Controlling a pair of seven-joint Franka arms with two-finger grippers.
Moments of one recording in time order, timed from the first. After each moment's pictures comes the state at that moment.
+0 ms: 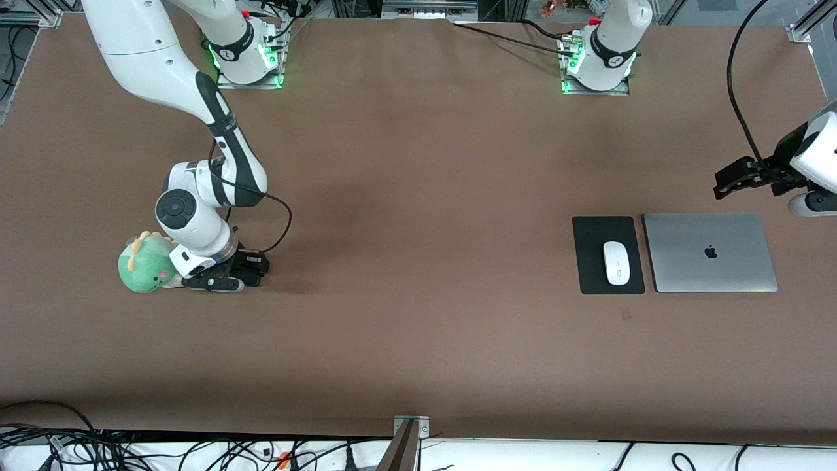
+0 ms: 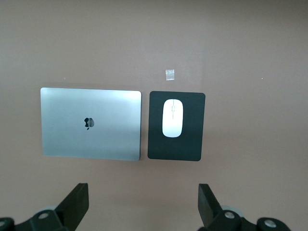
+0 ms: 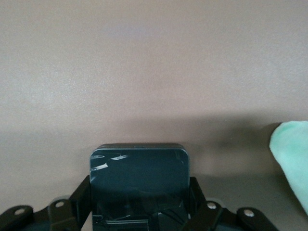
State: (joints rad) left arm -0.04 0.09 0.05 -1.57 0.03 1.63 -0.06; right arm 0.31 0.60 -0.15 -1.95 0.05 2.64 0.21
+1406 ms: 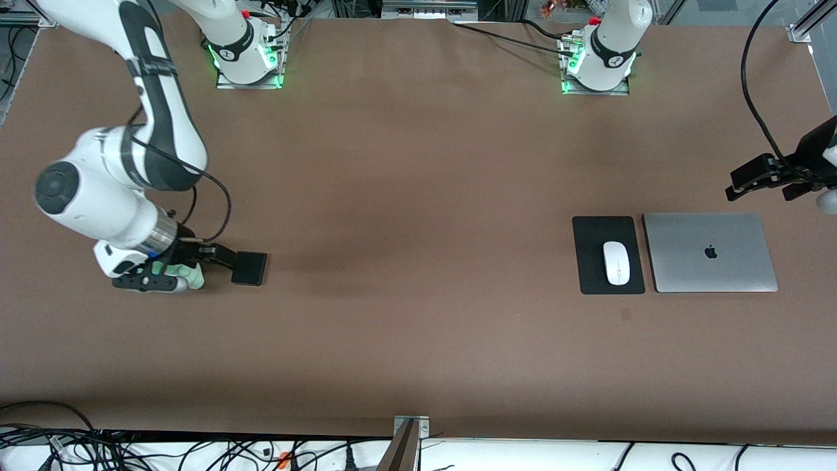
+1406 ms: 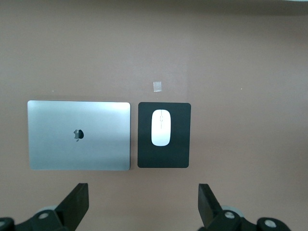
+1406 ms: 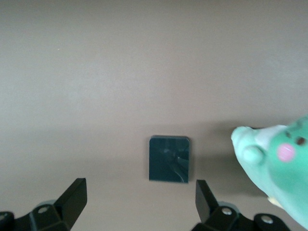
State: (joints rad) left arm 0.03 0.11 0.04 -1.51 -0.06 1.63 0.02; right arm 0.29 0.35 -0.21 -1.75 0.24 2.15 0.04
